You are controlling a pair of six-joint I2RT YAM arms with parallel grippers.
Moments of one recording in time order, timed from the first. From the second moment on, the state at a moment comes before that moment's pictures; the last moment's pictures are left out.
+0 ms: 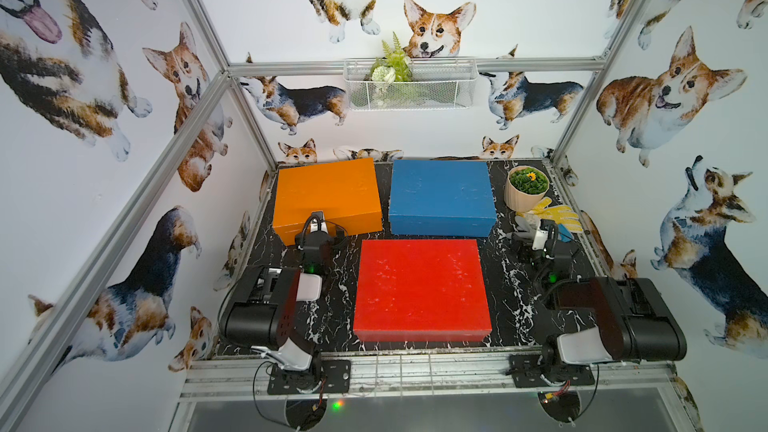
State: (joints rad) left arm -0.11 1.57 0.37 0.83 -0.31 0.00; right arm -0.01 1.42 0.21 0.83 0.10 0.11
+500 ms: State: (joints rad) left arm -0.11 1.57 0.37 0.83 -0.31 0.00; right arm 0.03 1.46 0.31 0.79 0.15 0.09
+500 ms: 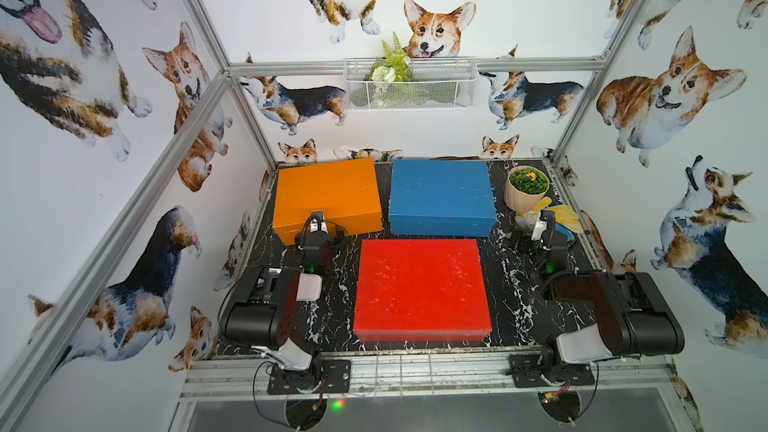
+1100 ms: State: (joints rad) left arm -0.11 1.57 0.37 0.83 -0.31 0.00; right arm 0.03 1.47 0.31 0.78 0.13 0.08
